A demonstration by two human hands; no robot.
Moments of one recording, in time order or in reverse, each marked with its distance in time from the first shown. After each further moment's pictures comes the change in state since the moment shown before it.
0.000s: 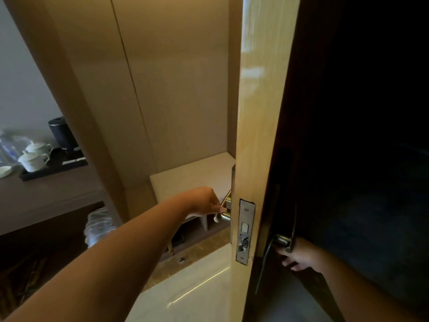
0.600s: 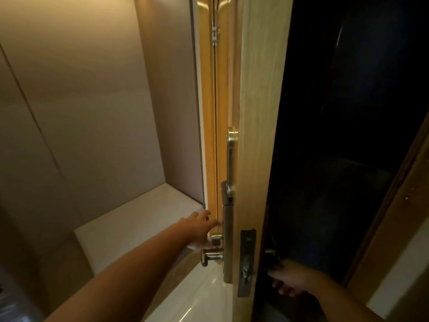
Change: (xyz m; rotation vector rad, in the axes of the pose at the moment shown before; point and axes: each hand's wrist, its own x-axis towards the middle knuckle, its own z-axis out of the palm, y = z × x) left_hand 0.052 0.124 0.034 0.451 0.002 0.394; right_hand -0.079 0.080 -0.065 0.092 0.088 0.236
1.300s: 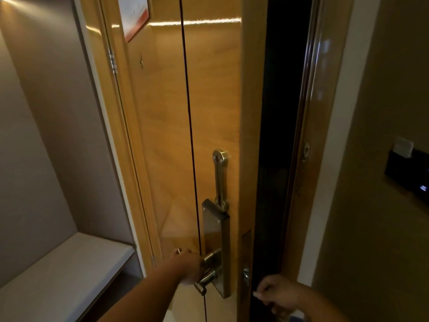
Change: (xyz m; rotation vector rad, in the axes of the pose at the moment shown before) left_hand 0.091 0.123 -0.001 -0.011 -0.070 0.161; right_hand -0.070 0.087 -0.057 0.221 0.209 0.022
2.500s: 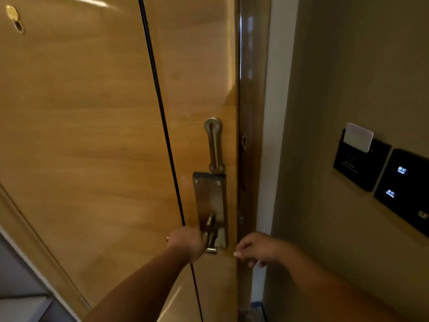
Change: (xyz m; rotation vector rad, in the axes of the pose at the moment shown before) left_hand 0.230 0.145 -0.044 0.003 0.290 0.228; right_hand 0.067 0.028 -0.178 0.086 0.185 -0.076
